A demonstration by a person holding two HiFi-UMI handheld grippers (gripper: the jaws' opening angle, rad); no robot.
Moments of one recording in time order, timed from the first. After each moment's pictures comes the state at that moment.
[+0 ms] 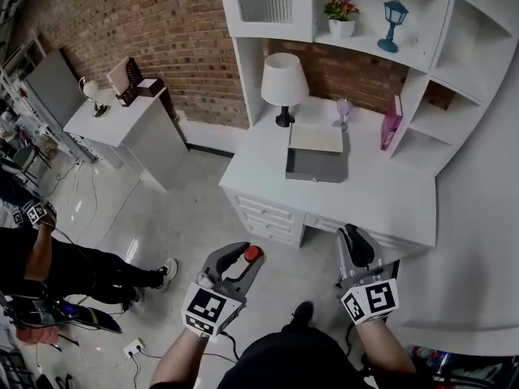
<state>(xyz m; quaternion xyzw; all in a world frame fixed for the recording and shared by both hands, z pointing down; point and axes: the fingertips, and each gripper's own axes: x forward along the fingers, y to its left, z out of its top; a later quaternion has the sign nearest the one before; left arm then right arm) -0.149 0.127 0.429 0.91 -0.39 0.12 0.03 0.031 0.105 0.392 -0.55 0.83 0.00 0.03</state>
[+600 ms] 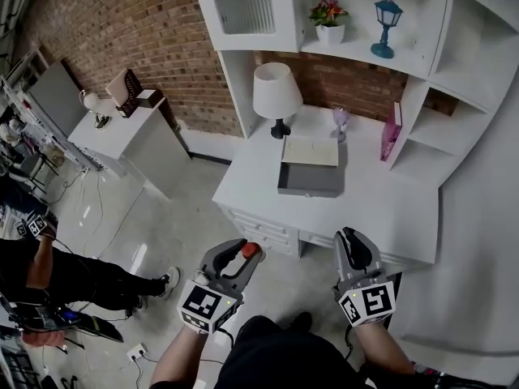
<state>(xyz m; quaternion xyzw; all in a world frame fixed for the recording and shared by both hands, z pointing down) -0.097 0.059 0.417 0.91 -0.40 0.11 0.02 0.086 0.046 0.399 -0.55 0.84 0.00 0.05</state>
